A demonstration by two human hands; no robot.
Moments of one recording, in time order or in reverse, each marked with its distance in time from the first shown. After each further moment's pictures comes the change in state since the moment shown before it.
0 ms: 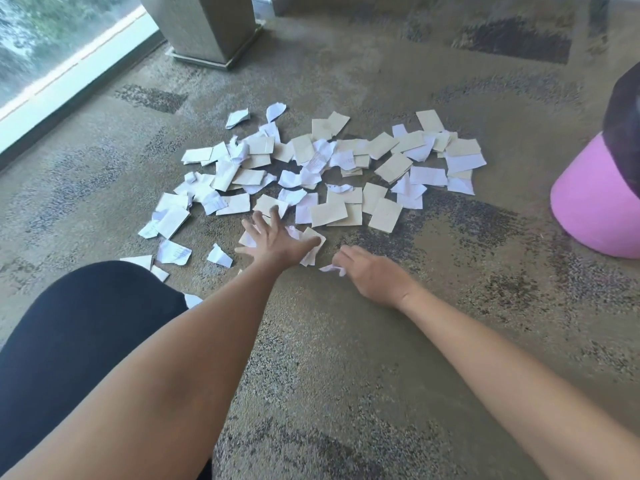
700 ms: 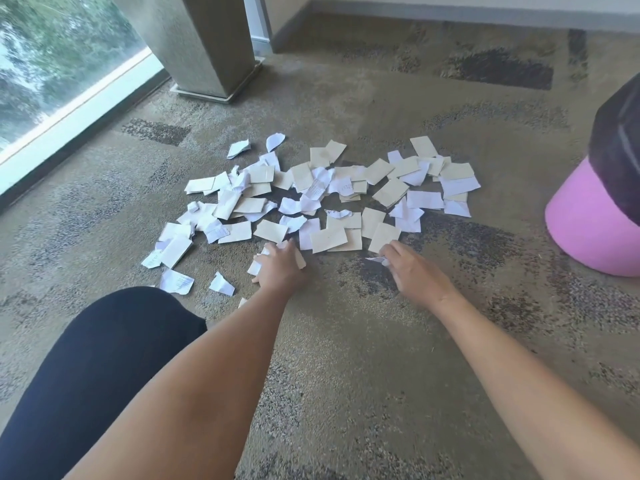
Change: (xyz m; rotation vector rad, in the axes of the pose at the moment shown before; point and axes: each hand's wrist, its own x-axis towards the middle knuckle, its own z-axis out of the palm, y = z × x) left_hand 0.010 0.007 0.001 0.159 -0.022 0.073; right_hand -0.020 0.053 -0.033 0.024 -0.019 0.395
